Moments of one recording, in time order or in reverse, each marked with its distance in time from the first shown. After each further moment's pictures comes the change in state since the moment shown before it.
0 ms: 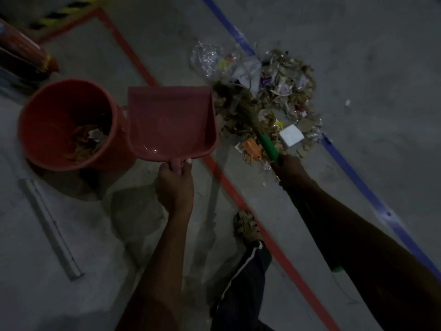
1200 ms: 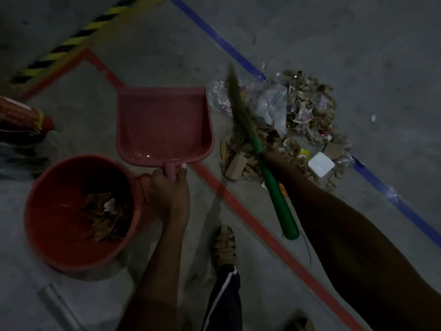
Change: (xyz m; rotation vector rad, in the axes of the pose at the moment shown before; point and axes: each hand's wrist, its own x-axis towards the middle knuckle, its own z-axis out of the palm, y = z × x) left_hand 0.266 0.091 0.033 0.091 -0.076 0.202; right_hand 0.209 -0.213 0.034 0.611 -0.020 0.317
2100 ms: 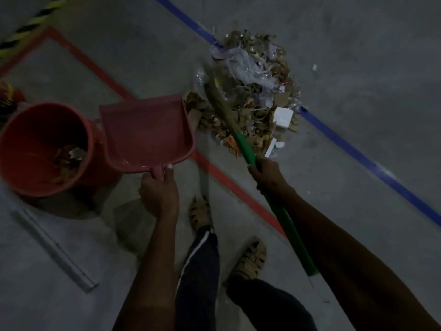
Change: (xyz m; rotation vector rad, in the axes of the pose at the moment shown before) left_hand -0.309 -0.040 -0.021 -0.004 0.019 -0.162; right_hand -0.199 0.286 -0.156 -0.343 0.002 -0.406
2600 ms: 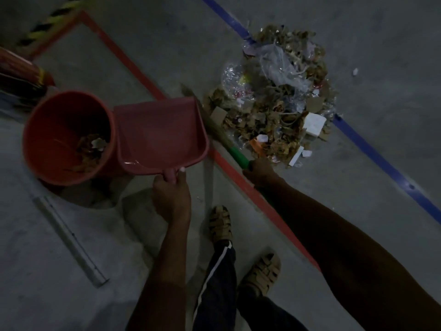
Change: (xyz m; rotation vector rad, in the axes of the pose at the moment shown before) left_hand 0.044 -0.017 0.015 -0.057 0.058 -0.064; right_hand 0.104 -0.037 0.073 -0.320 -0.258 0.014
